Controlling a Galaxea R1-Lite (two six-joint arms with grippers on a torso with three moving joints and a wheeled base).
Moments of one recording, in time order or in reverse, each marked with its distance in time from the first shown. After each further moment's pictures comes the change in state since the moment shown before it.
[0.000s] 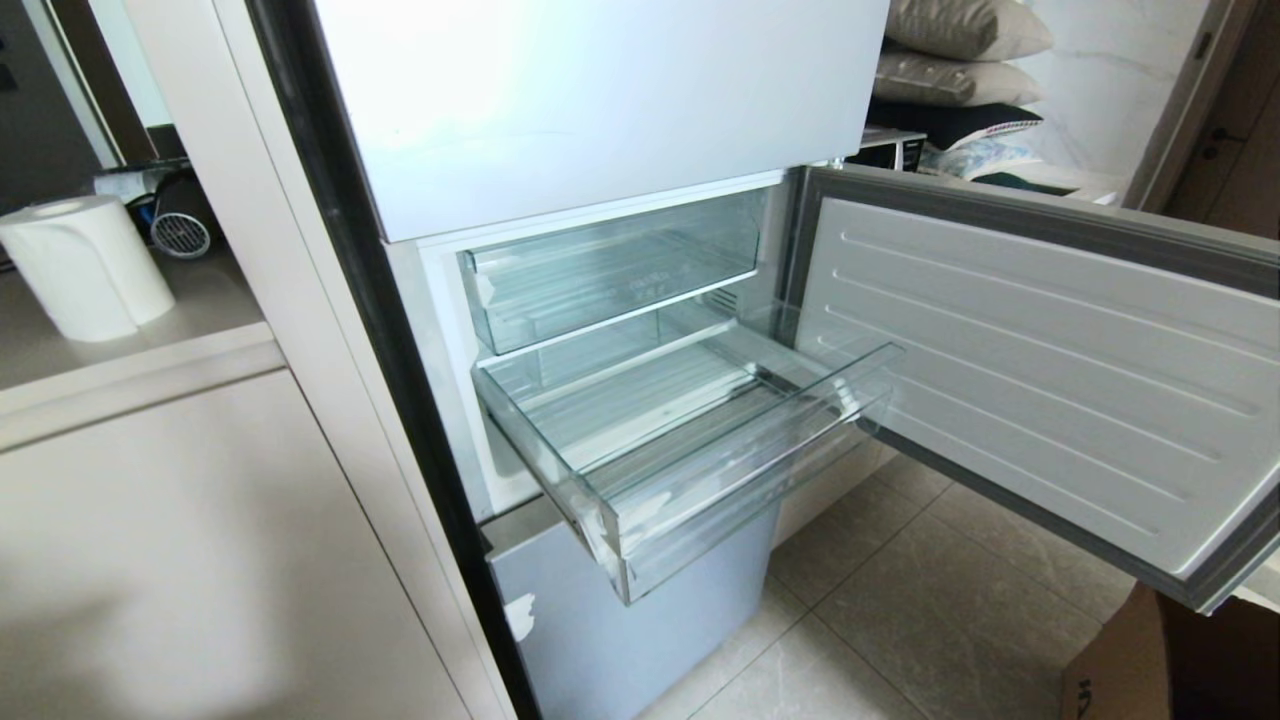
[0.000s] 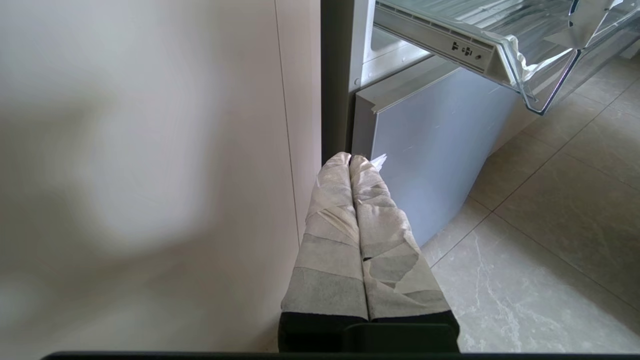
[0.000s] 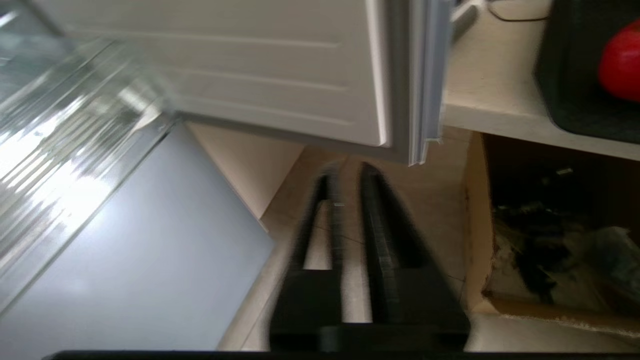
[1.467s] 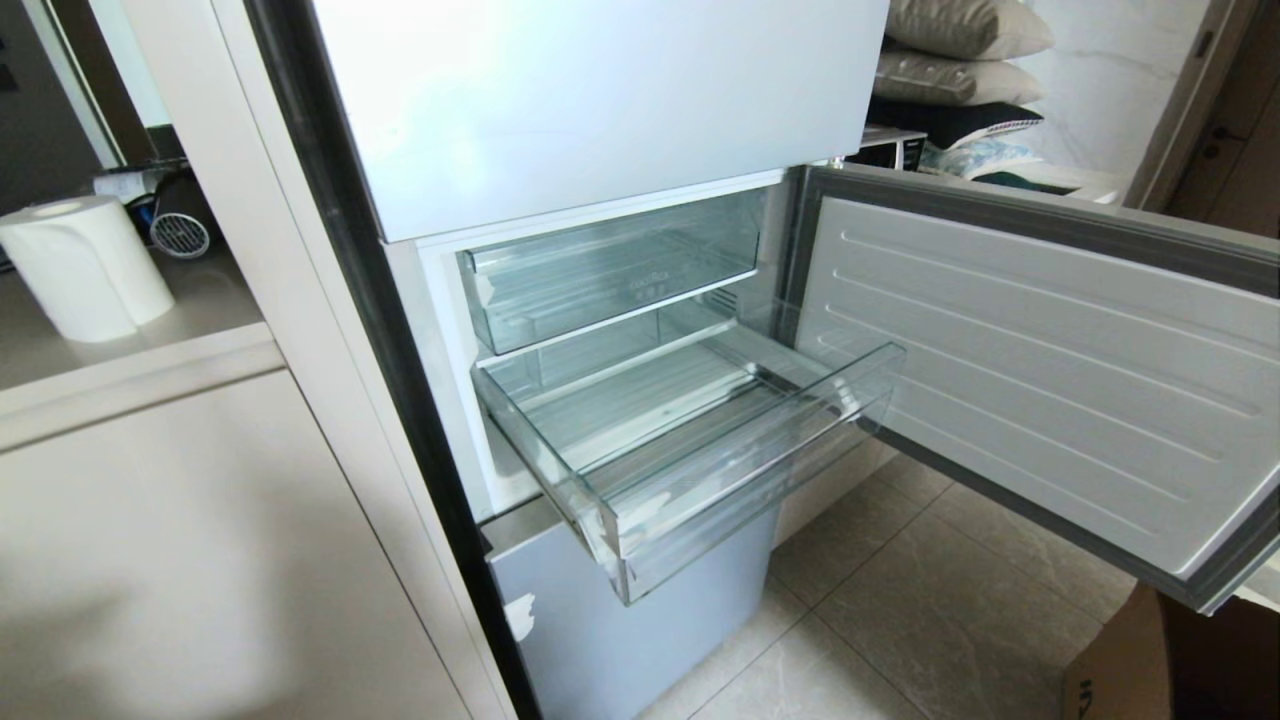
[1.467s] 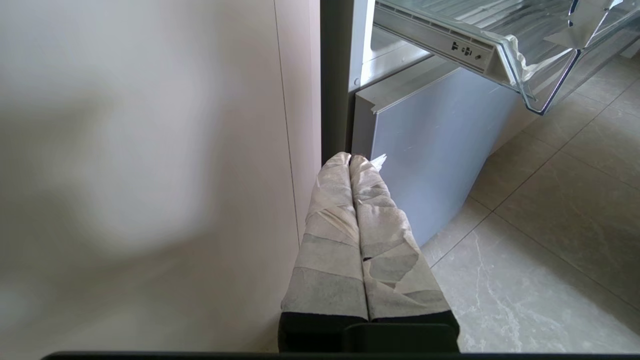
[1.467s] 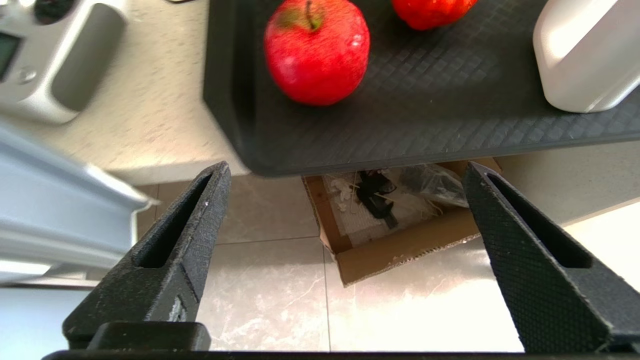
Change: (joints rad) left arm 0.000 0.000 0.000 0.000 0.000 0.000; right arm -0.747 0.916 -0.214 -0.408 0.163 -0.229
